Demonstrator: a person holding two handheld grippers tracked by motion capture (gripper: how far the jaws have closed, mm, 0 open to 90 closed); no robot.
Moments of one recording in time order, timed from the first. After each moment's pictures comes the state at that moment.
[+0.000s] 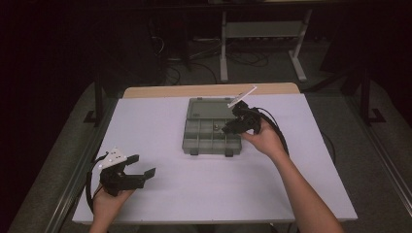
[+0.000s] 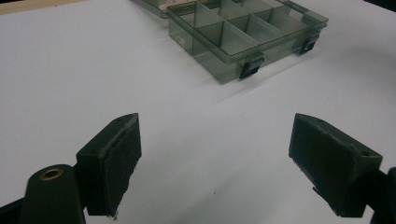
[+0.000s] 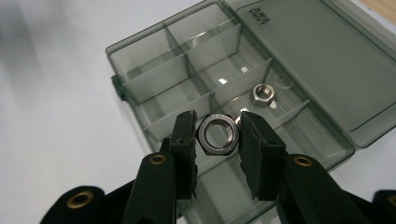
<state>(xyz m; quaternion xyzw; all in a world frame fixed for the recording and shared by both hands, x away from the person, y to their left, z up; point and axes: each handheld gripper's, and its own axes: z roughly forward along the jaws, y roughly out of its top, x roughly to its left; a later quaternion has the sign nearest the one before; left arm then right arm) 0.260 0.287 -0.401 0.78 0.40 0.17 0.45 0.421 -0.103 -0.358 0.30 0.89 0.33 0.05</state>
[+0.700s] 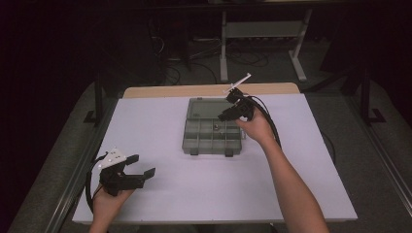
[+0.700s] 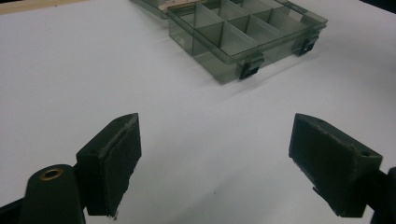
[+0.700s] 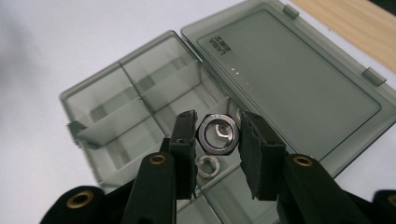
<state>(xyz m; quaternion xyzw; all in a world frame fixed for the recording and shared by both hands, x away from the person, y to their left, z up) 0.261 0.288 -0.401 0.78 0.41 0.17 0.45 0.463 -0.090 -0.353 0.34 0.88 0.33 0.05</state>
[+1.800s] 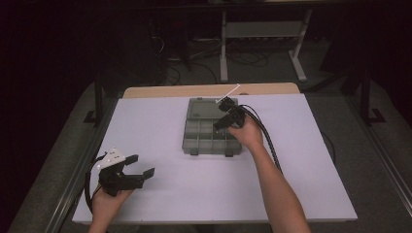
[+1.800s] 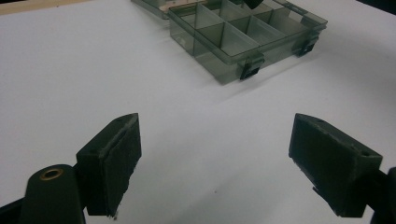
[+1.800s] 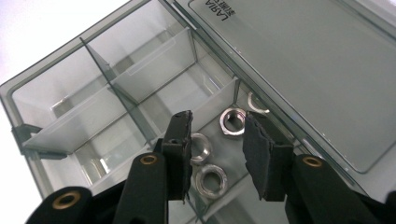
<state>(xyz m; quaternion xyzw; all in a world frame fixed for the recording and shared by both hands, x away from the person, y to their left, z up) 0.260 0.289 -0.400 0.78 0.41 0.17 0.45 0.473 -0.069 -0.398 0.36 0.88 0.30 0.04</state>
